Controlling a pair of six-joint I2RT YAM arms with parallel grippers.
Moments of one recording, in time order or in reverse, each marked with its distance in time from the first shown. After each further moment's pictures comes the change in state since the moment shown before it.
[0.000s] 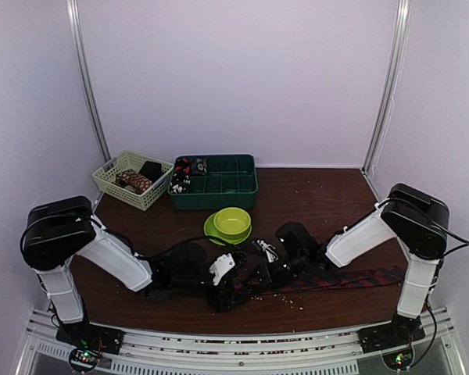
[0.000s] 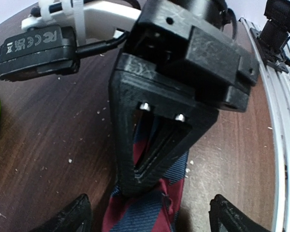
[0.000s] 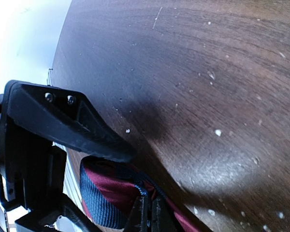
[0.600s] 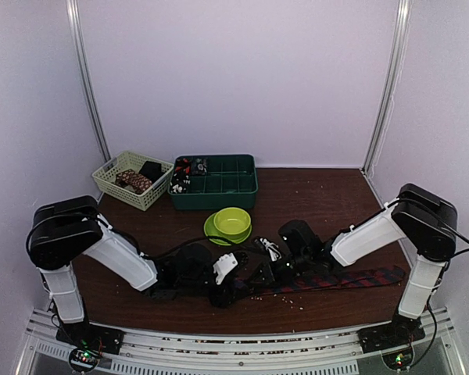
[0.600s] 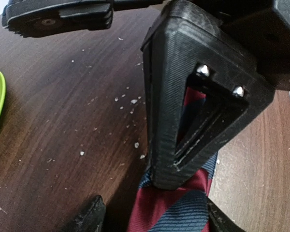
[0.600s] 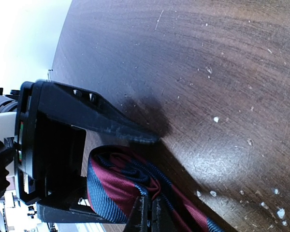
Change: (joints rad) left arm -0.006 0.045 0.044 -0.053 -0.076 -0.029; right arm 0.002 -0.065 -0.018 -0.051 0.014 0.002
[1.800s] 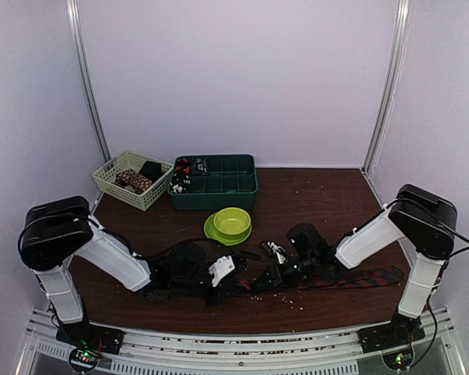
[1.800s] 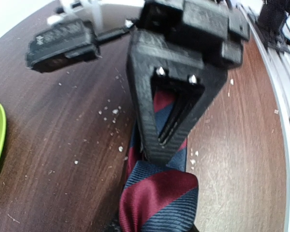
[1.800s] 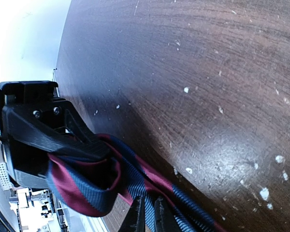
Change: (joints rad) left arm 0.002 -0.058 -0.048 0.036 0.064 0.142; right arm -0.056 0.010 -0.079 0.078 -0.063 0.033
